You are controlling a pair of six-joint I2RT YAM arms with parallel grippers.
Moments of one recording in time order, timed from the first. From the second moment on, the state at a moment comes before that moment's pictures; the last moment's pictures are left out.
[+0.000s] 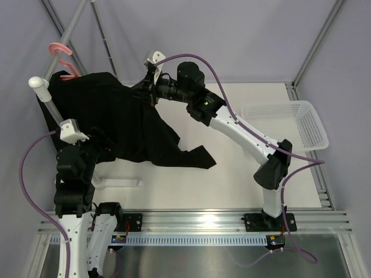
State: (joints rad) left arm 0.03 0.47 0.86 -0.53 0.02 -0.43; right arm 0.87 1.96 2.11 -0.04 -0.51 0.00
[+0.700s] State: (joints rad) left arm 0.03 0.42 0.85 -0.40 0.23 -0.40; right arm 0.86 1.92 2.11 -0.11 -0.48 -0.04
